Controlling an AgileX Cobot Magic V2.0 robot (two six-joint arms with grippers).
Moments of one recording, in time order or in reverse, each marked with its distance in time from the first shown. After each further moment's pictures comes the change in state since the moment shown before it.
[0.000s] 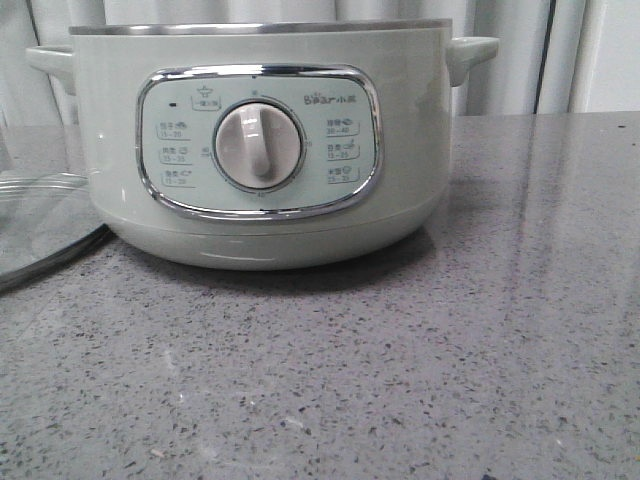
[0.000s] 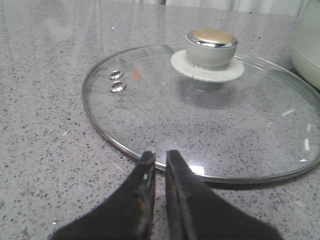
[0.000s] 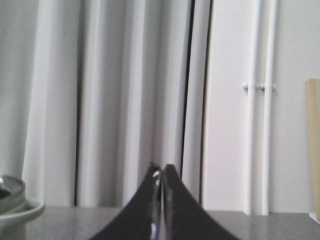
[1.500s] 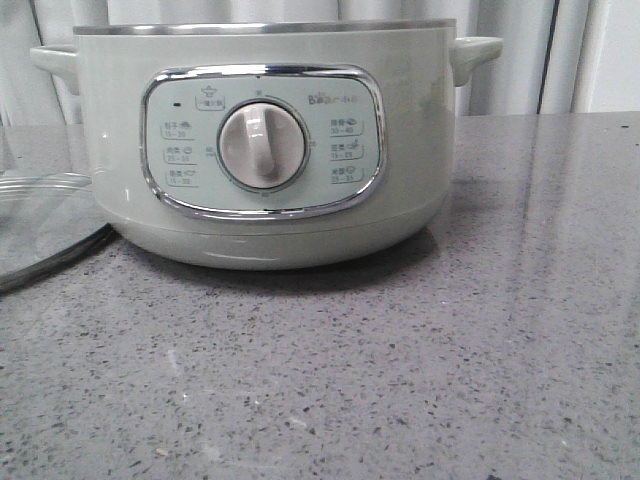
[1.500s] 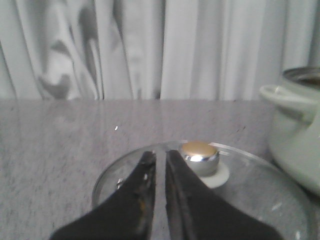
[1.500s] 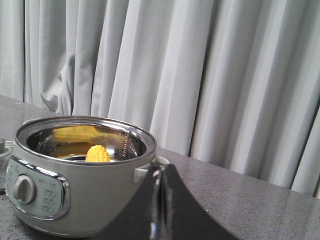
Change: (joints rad) left arm -0.021 0.000 -0.079 0.047 -0.172 0.002; right arm 0.644 0.000 -0.387 -0.097 0.680 -0.086
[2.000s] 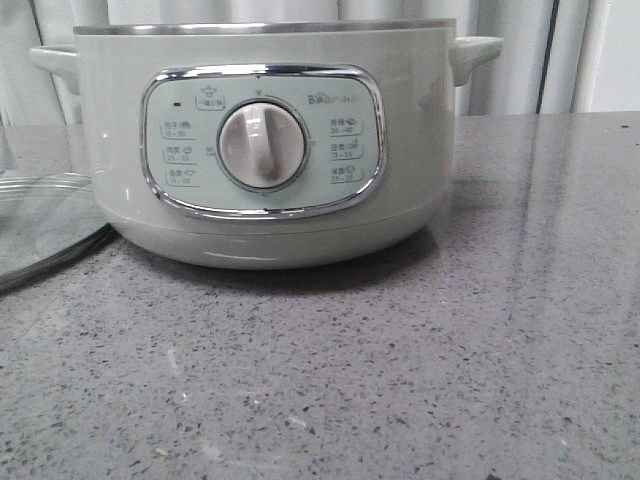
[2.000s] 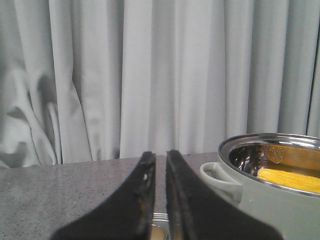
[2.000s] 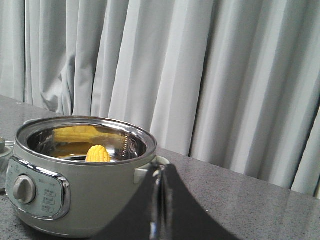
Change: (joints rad) left arm -0.177 0.054 -0.294 0.033 0.068 0.000; right arm 0.000 0.000 0.000 0.000 0.000 0.000
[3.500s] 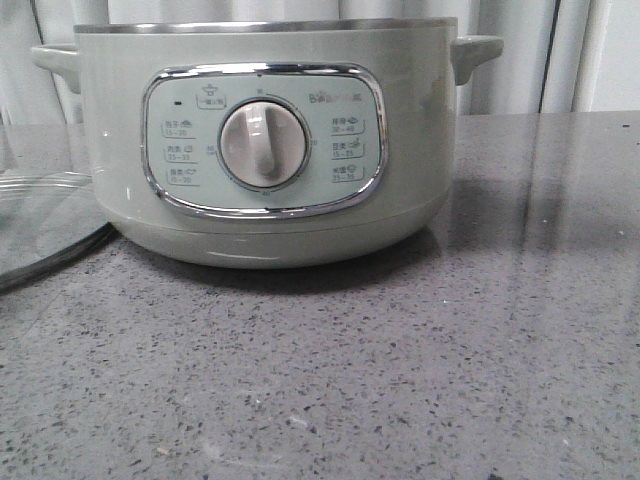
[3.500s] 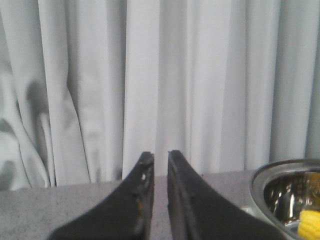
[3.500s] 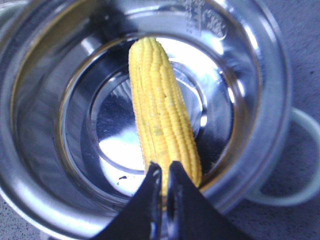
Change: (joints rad) left arm 0.000 0.575 0.000 0.002 -0.615 0.000; right arm -0.001 1.405 -0.989 0.363 0.530 0.000
